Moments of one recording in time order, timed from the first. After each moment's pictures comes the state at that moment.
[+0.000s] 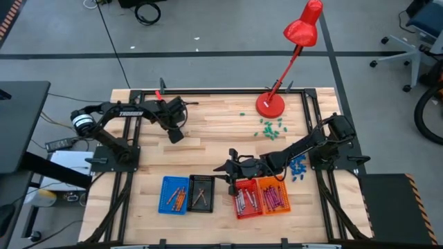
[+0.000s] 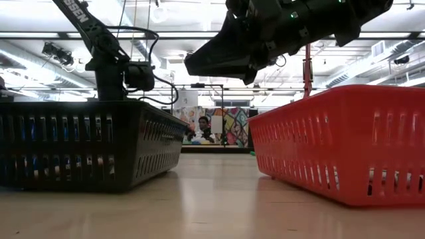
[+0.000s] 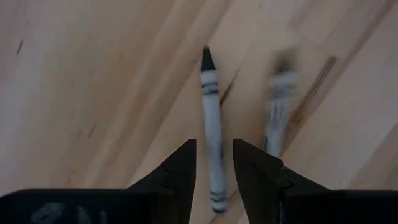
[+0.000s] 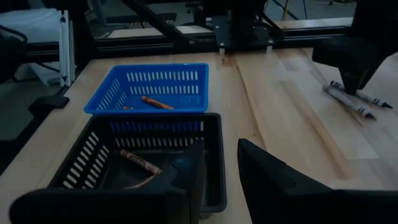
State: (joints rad) left arm 0.61 1.49 0.72 -0.56 -0.01 0.08; right arm 0.30 1.82 0.92 0.53 0.31 0.15
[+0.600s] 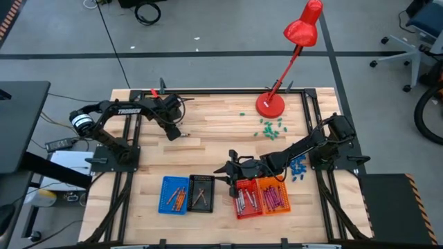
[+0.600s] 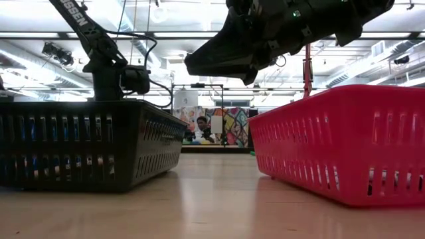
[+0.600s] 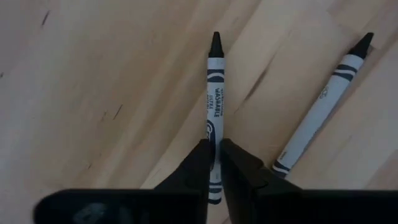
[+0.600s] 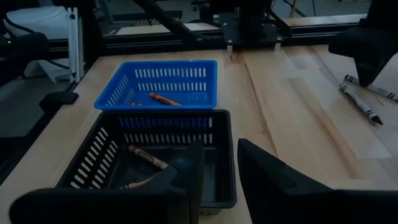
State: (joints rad) left arm 0.70 1.49 0.71 -0.59 0.03 0.13; right arm 0.31 1.82 0.92 0.53 0.29 0.16
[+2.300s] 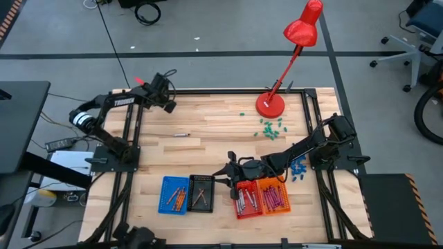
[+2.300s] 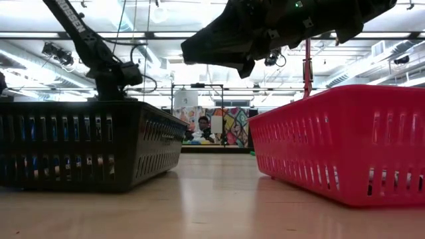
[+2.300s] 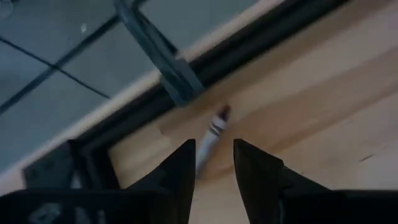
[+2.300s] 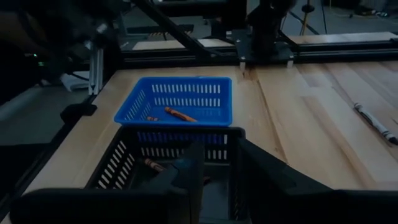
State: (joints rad) left arm 1.00 1.50 0.76 -0.30 -0.35 0.06; right arm 0.33 1.81 0.92 0.59 0.26 0.13
